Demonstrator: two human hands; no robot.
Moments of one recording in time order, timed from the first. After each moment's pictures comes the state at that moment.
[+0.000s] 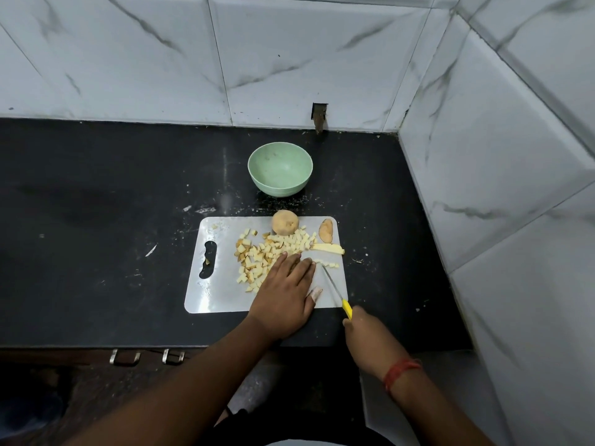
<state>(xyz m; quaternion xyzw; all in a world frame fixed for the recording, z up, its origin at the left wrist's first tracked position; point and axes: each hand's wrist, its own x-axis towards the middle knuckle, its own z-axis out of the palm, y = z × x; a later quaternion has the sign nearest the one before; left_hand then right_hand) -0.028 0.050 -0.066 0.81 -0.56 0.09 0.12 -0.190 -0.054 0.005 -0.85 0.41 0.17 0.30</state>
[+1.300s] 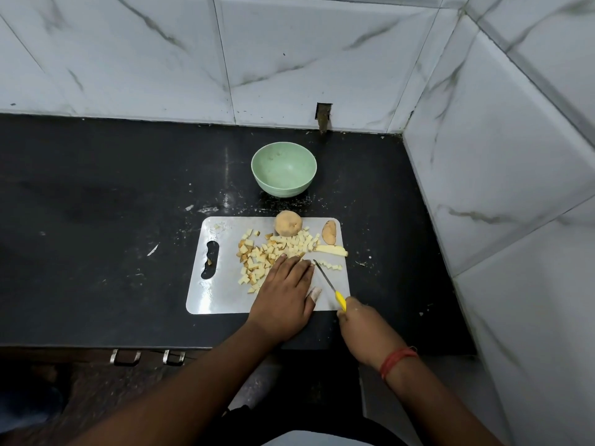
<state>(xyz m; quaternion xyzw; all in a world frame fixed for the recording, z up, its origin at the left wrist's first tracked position) -0.029 0.053 -0.065 0.83 -0.54 0.08 0.13 -0.171 -0.060 0.012 -0.87 0.37 0.16 0.27</state>
